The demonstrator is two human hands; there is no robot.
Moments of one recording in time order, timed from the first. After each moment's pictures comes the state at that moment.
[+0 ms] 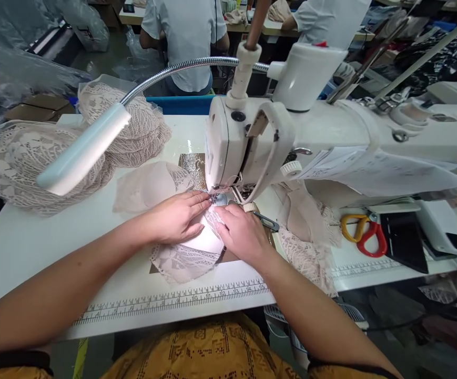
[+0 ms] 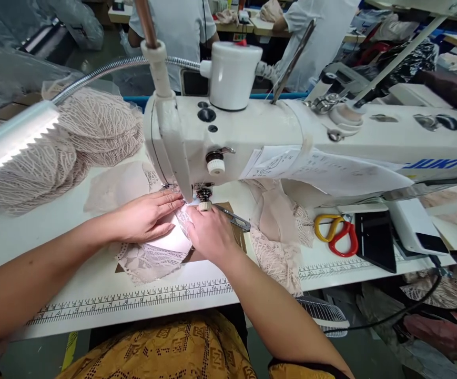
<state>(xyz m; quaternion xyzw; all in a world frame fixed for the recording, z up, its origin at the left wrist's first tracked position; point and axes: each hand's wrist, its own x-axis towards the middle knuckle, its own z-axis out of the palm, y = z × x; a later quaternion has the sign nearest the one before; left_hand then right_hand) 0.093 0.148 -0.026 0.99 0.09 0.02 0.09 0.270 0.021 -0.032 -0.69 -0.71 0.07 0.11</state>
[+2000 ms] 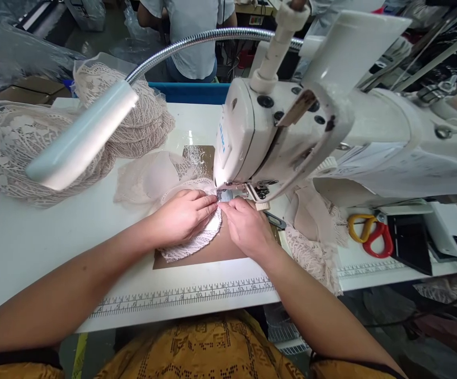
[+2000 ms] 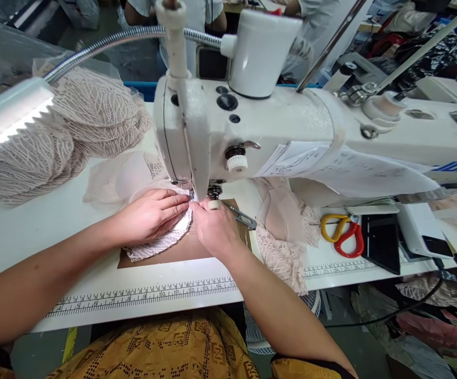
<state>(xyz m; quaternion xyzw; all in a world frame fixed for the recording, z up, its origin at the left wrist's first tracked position) 0.093 0.135 -0.038 0.99 0.08 0.10 0.06 0.273 0.024 -0.044 -0.67 -0.73 0.03 0.14</state>
